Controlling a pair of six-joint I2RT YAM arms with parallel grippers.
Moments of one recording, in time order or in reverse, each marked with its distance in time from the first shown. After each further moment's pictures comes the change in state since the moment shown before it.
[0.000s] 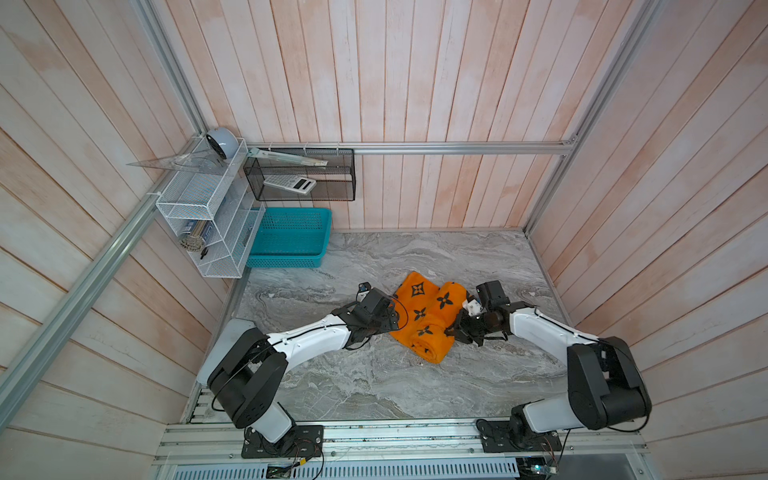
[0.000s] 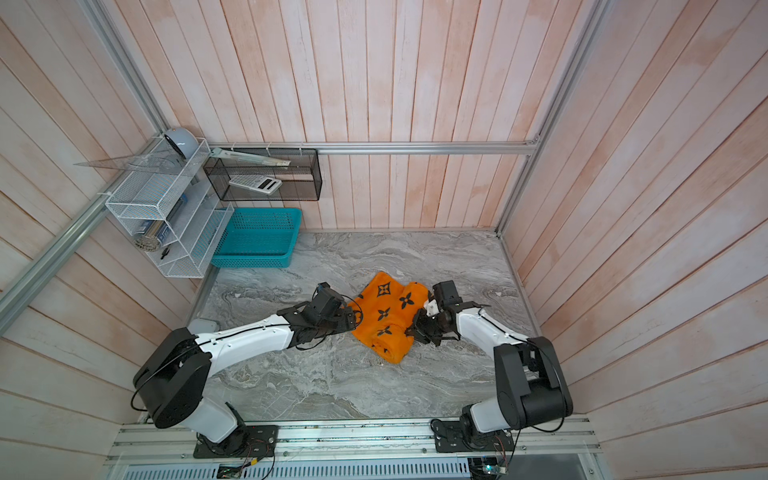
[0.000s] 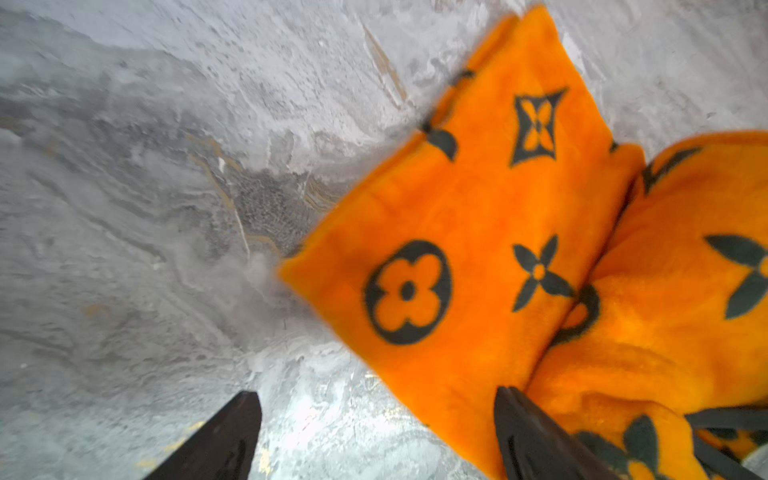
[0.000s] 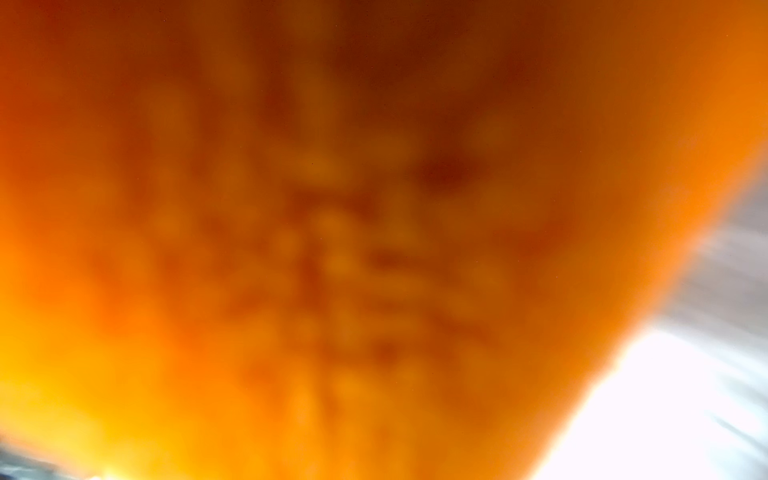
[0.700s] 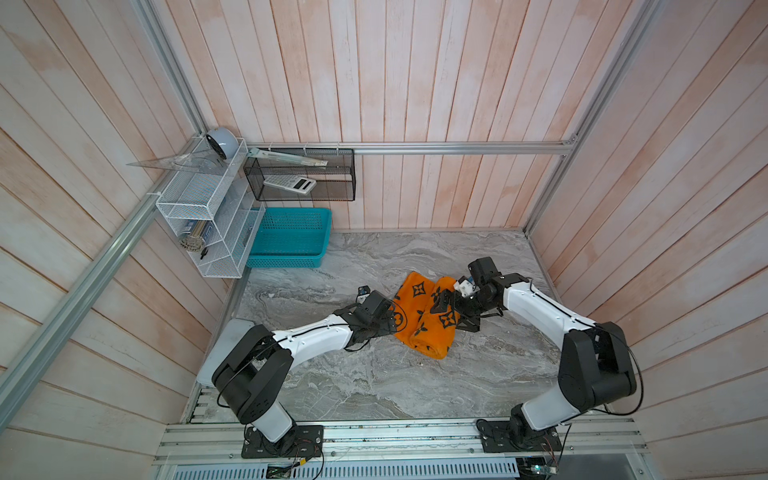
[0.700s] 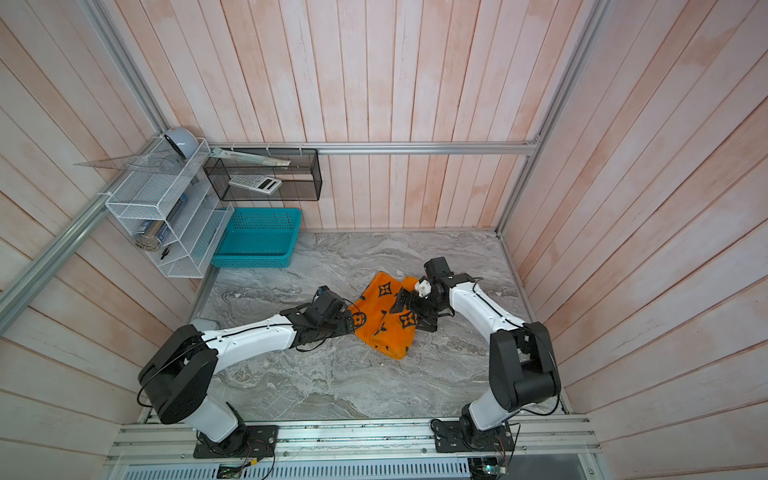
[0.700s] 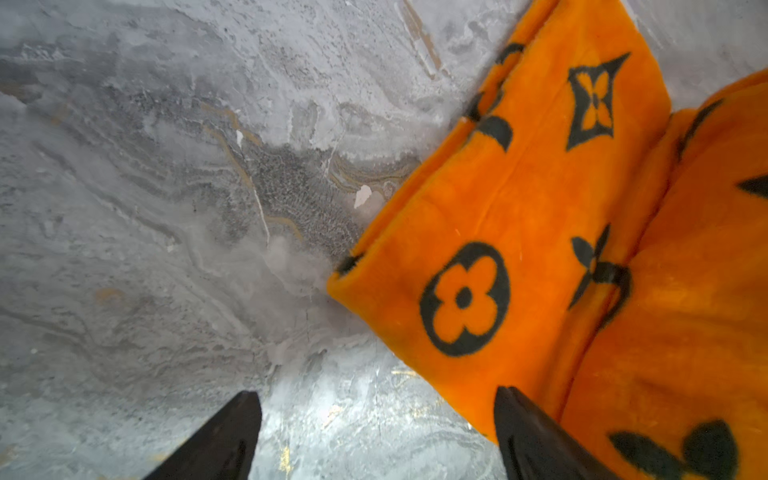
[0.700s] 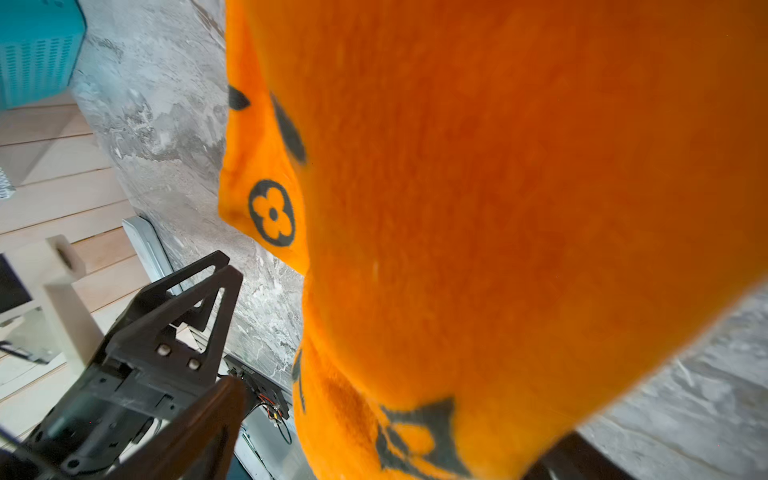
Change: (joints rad) left arm 0.002 0.046 -0.006 -0.013 0.005 -0.004; right arm 0.077 0.166 0.331 -0.212 0.008 -0.099
